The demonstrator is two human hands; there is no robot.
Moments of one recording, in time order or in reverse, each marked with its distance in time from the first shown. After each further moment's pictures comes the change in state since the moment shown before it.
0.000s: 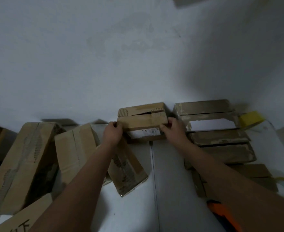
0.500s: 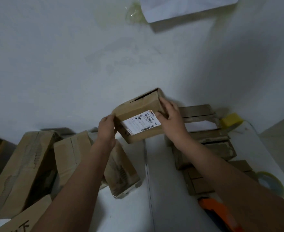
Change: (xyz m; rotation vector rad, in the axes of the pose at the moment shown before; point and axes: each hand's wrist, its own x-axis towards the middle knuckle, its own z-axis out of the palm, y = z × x) left_hand -0.046 0.060 -0.017 -0.724 0.013 0.001; right_hand -0.063 -0.081 -0.052 0.052 0.176 -0.331
